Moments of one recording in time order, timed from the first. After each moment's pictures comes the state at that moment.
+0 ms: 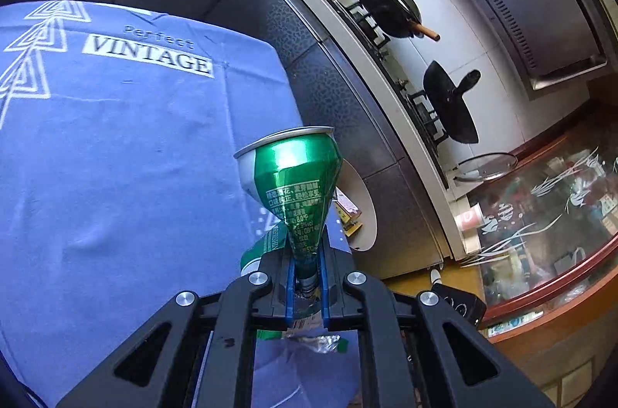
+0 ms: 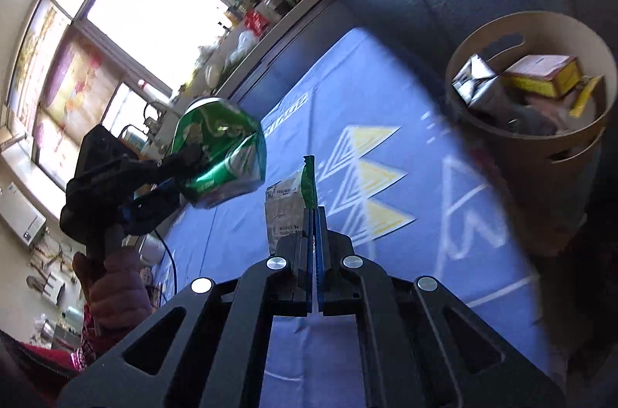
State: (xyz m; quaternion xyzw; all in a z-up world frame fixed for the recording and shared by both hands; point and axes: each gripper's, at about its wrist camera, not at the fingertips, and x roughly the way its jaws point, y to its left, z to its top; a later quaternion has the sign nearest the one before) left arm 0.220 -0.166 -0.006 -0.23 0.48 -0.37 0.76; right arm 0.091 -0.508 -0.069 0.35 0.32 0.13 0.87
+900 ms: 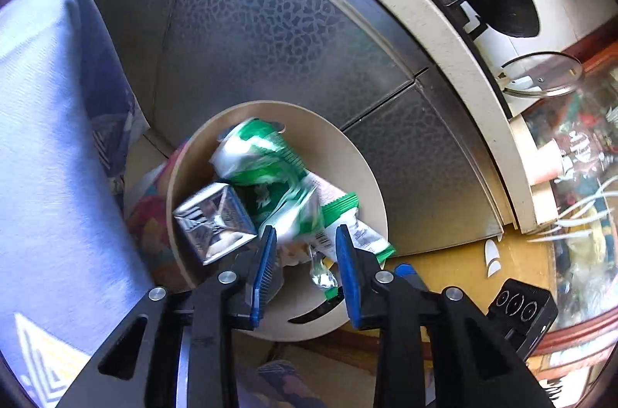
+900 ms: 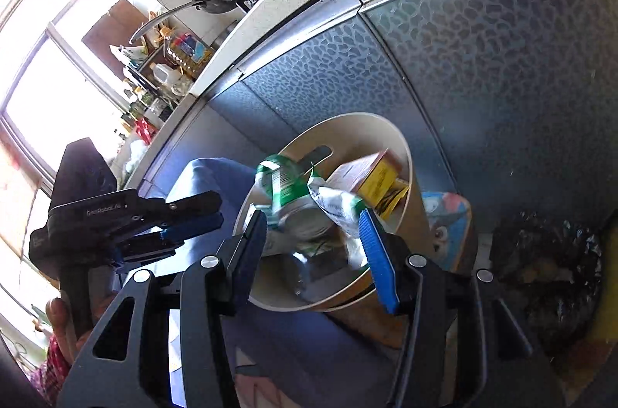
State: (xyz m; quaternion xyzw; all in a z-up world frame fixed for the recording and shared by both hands) left arm 0.277 -0.453 -0.063 -0.06 0.56 -0.40 0.72; right arm 0.091 -0.670 -0.111 0.39 0.25 -0.08 0.88
